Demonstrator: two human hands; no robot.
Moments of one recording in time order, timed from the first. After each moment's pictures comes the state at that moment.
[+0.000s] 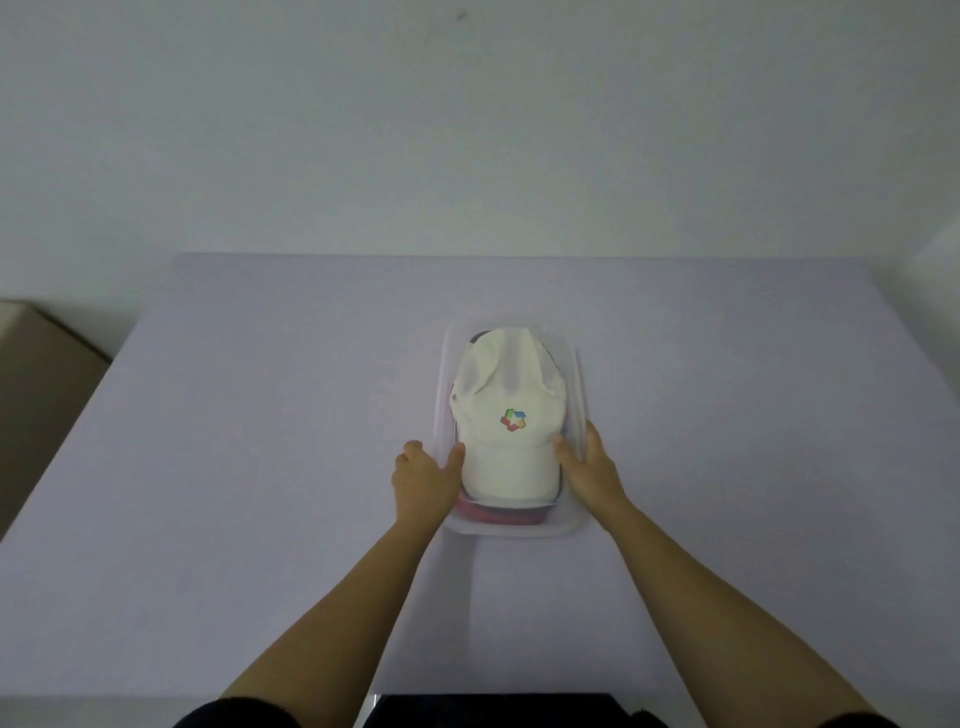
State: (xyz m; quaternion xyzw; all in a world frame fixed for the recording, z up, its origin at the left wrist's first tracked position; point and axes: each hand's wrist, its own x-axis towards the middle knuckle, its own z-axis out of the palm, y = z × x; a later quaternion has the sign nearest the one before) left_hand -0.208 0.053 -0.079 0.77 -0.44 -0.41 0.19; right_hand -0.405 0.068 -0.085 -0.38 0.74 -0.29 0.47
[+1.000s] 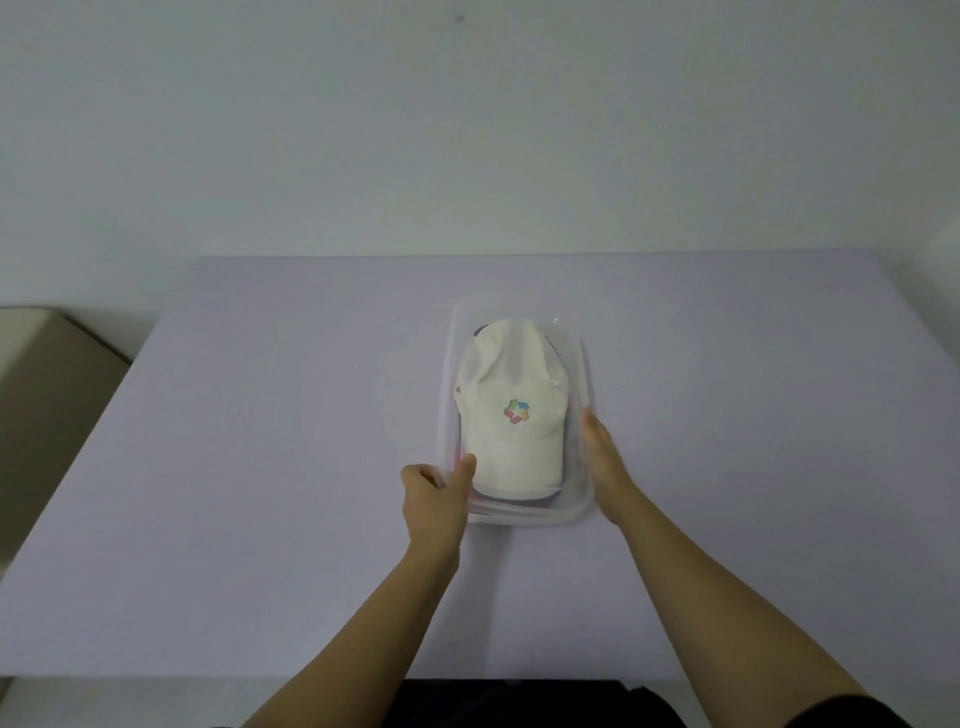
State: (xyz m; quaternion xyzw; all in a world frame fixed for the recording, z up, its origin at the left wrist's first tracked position) left_hand -0.222 0.103 -0.048 0.72 -0.27 -0.52 0.37; right_hand -0.407 0.070 -0.081 -0.28 0.68 -0.40 0.56
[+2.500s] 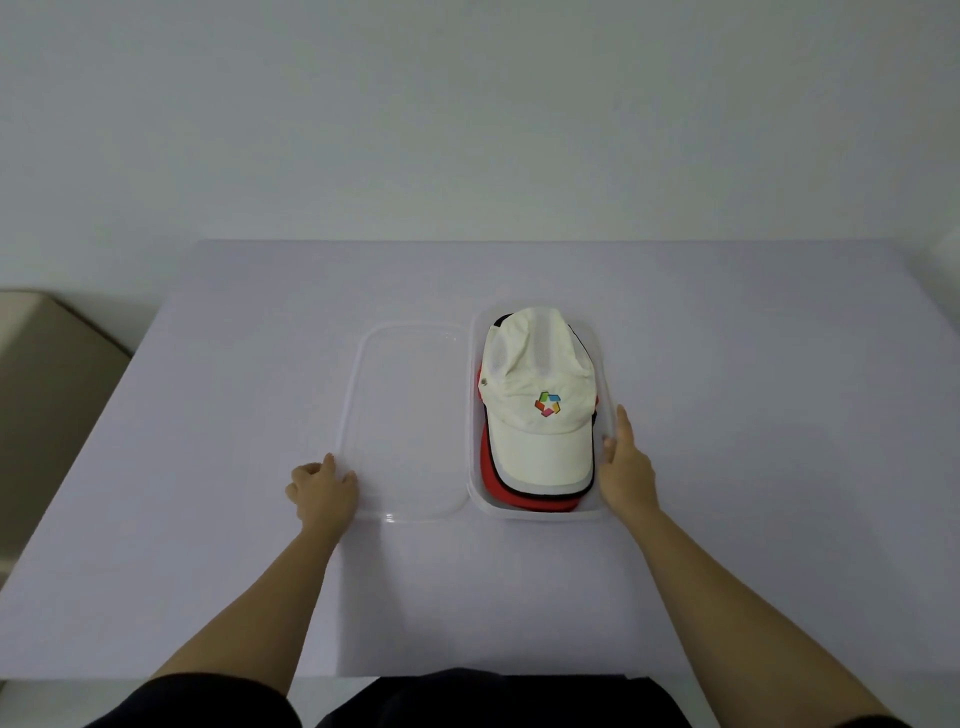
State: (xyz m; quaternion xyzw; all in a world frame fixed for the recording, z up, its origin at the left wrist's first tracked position) left_hand -0.048 0.052 -0.134 0.83 -0.43 -0.33 0.13; right_hand -0.391 0.081 -0.118 -0.45 0.80 -0.24 0.32
